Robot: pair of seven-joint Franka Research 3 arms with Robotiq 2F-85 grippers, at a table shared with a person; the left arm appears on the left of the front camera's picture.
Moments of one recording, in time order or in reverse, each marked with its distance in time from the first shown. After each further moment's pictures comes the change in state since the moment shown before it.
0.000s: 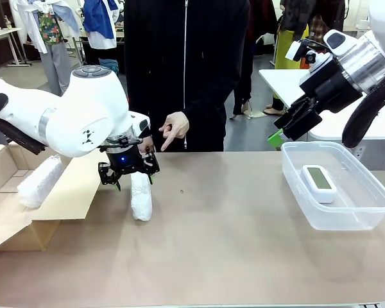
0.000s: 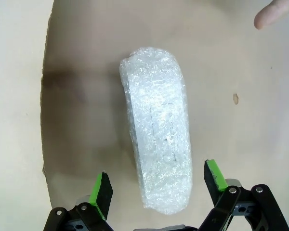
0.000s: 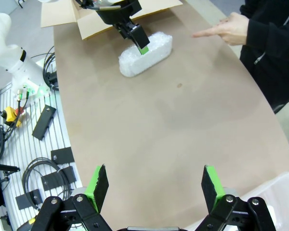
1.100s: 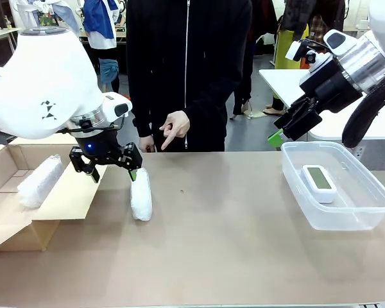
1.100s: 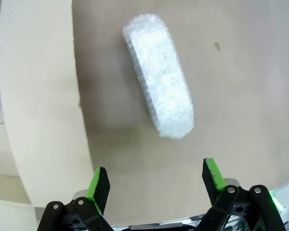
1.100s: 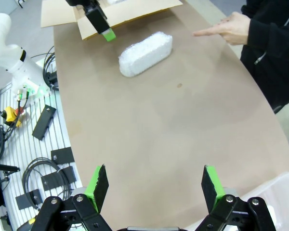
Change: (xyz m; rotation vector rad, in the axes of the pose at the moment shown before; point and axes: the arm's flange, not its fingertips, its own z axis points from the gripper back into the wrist) left arm -0.031 0.027 0.079 -0.027 0.032 -0.223; right arm 0.000 0.000 0.000 0.000 0.000 0.000
